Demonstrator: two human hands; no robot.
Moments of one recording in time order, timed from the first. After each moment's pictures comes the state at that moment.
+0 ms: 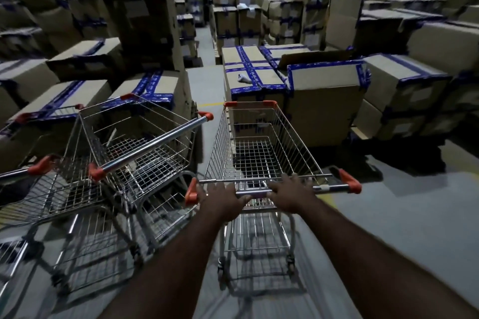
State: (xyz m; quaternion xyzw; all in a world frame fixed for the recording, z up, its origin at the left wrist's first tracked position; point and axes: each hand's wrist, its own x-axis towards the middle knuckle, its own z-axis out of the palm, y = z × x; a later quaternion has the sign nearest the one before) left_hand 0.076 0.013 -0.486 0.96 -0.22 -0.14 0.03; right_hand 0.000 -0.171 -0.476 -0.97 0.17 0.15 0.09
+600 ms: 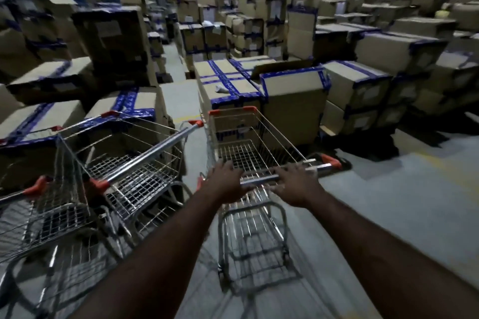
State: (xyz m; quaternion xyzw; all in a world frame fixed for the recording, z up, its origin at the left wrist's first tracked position) left_hand 0.079 0.057 -0.398 0.91 -0.40 -0.07 0.04; right_hand -0.043 -0.121 -0.412 -0.97 0.22 0.02 0.05
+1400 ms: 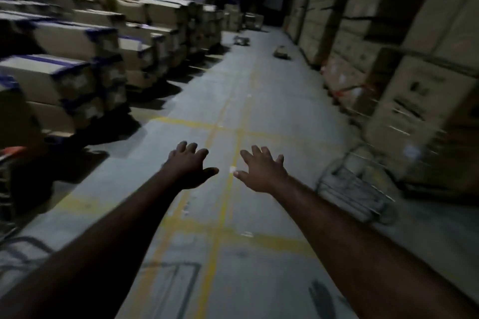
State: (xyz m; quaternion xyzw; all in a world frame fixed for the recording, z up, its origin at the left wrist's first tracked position) left_hand -0.413 -0.041 -0.372 0.60 -0.80 -0.02 0.03; right_hand -0.628 -0.022 -0.374 -0.75 0.66 -0.02 0.02
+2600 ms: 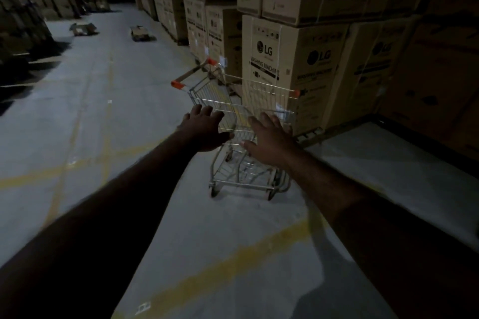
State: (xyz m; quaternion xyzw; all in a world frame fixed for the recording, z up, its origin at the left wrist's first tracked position) left_hand -1.200 -0.182 -0.323 0.27 -0.96 0.02 0.06; right_hand -1.321 -0.022 -0.336 -0.48 0.87 -0.11 0.00
